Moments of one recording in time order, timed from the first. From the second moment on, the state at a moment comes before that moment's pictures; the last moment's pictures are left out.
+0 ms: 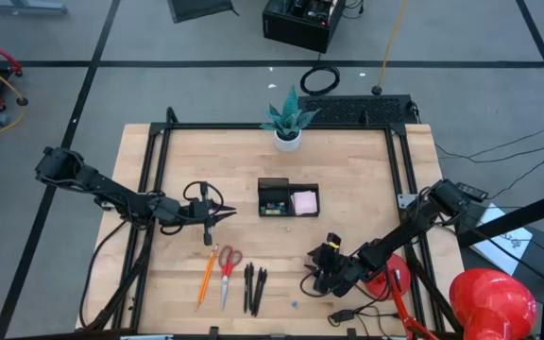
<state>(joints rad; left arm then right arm) -0.31 1.11 0.19 0.81 -0.42 0.12 0.65 1.83 0.75 0.11 0.62 0.82</state>
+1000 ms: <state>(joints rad) -0.31 1.11 0.19 0.81 -0.42 0.12 0.63 1.81 0.75 0.16 0.55 0.60</state>
